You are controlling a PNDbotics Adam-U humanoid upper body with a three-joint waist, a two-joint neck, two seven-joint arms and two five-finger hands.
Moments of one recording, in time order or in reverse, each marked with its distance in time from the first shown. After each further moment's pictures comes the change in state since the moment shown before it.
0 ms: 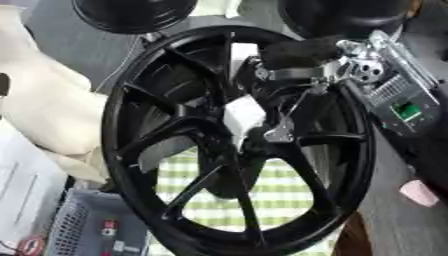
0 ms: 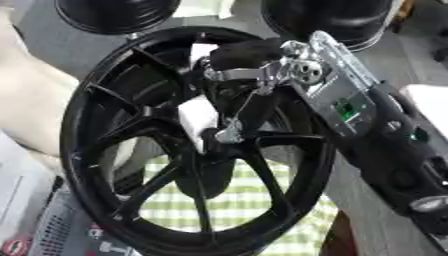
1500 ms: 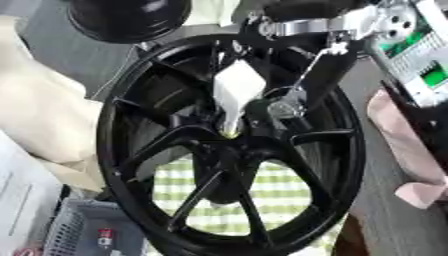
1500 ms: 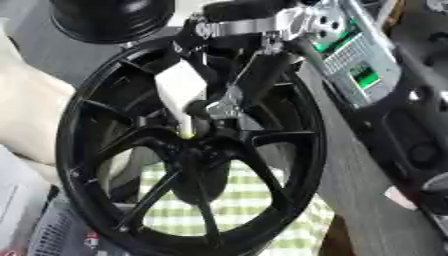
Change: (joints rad) left arm 0.003 -0.009 0.000 0.000 0.000 0.001 -0.008; right arm -0.097 -0.061 -0.163 -0.055 -0.371 0.211 0.054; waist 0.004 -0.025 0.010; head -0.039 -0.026
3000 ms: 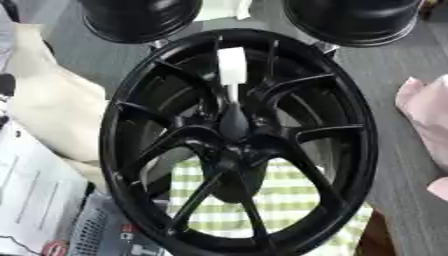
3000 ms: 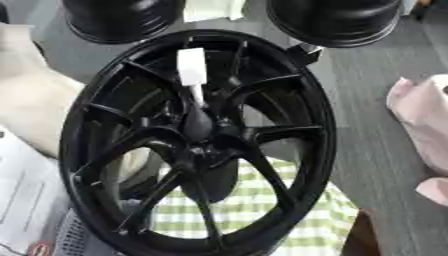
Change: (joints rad) left arm -0.015 -0.018 0.019 -0.007 -0.005 0.004 0.023; right arm 0.846 -0.486 -0.617 -0.084 -0.138 0.006 -0.471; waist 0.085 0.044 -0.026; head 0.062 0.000
